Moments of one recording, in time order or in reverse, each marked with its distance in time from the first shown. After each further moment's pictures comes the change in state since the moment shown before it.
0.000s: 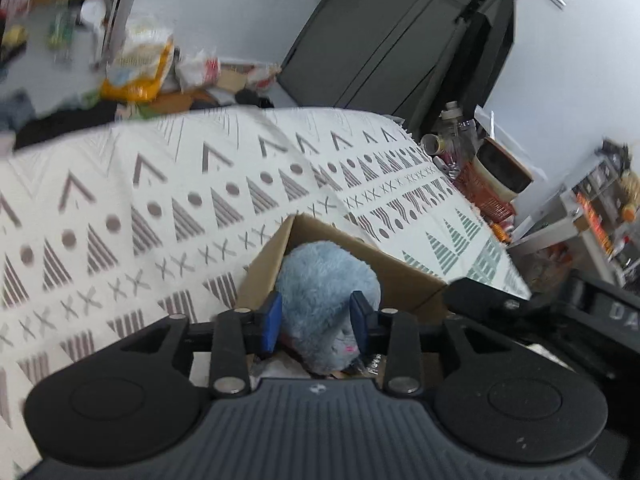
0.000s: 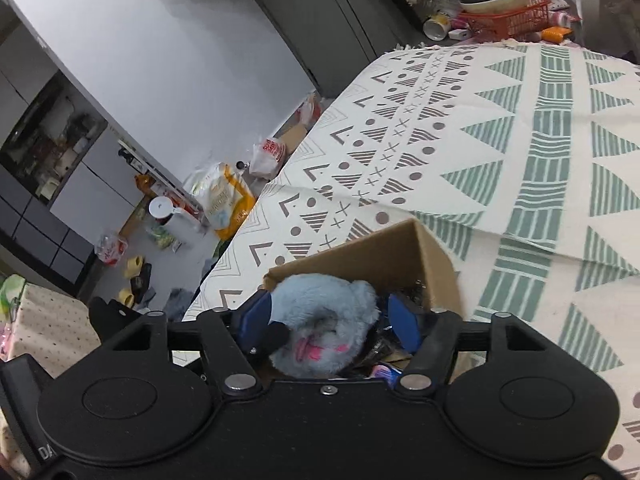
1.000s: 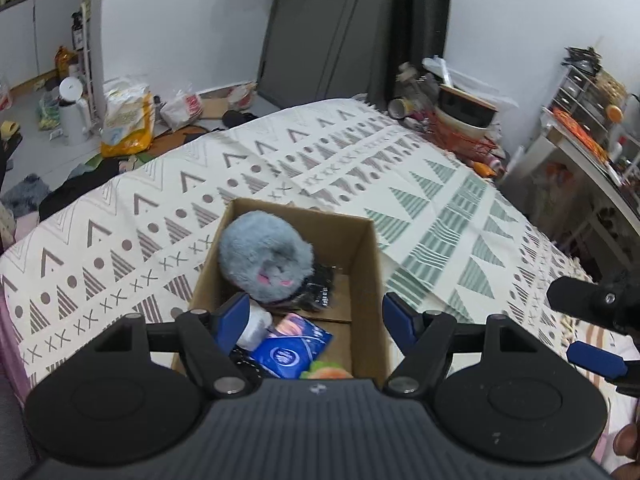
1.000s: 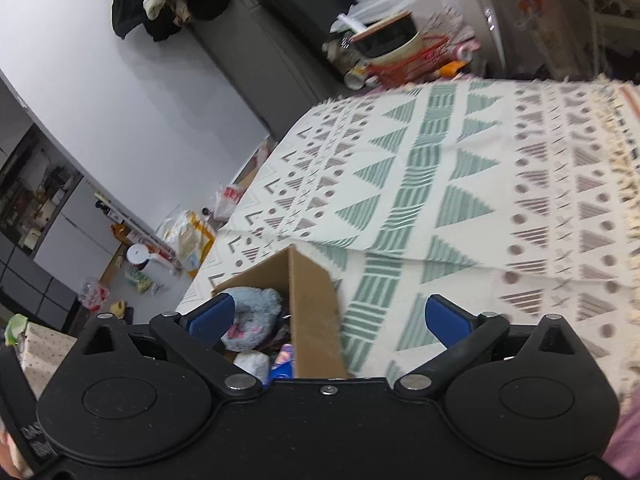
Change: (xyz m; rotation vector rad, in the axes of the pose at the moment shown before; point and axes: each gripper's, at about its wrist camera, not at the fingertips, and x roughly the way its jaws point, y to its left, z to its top) left arm -0.075 -0.097 -0.040 0.256 0.023 0.108; right arm -0.137 -0.079 -0.012 0.086 -0.121 -0.089
